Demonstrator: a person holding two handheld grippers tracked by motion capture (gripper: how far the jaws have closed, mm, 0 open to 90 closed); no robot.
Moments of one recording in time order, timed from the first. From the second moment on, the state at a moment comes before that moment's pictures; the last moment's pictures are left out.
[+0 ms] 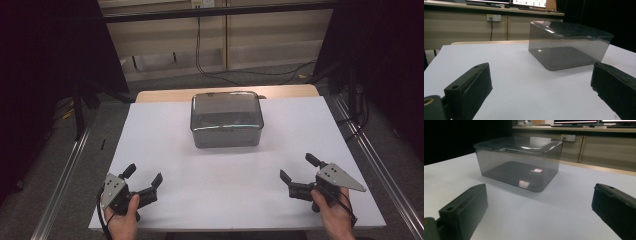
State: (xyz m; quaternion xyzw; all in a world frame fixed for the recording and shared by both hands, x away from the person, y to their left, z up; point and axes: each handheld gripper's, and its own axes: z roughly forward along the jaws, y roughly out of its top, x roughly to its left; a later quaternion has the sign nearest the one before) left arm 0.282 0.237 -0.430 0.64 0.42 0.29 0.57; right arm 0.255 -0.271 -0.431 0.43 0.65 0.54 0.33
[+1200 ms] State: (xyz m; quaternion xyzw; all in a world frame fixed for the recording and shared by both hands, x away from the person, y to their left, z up) left arm 0.285 0.232 -0.432 0.66 0.41 0.29 0.56; right arm 0.288 -0.210 -0.422 0.37 0.69 0.55 0.28
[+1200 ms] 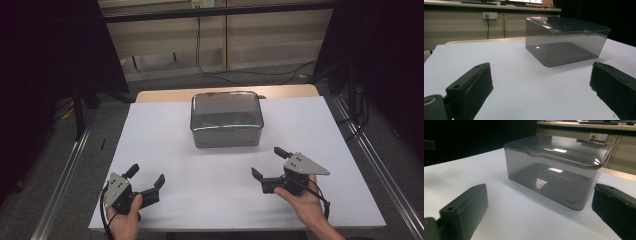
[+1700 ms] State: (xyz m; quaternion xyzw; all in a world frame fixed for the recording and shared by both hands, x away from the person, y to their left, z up) left arm 0.285 0.233 -0.433 0.66 0.41 0.30 0.55; right arm 0.318 -0.184 -0.417 0.35 0.70 0.56 0.28
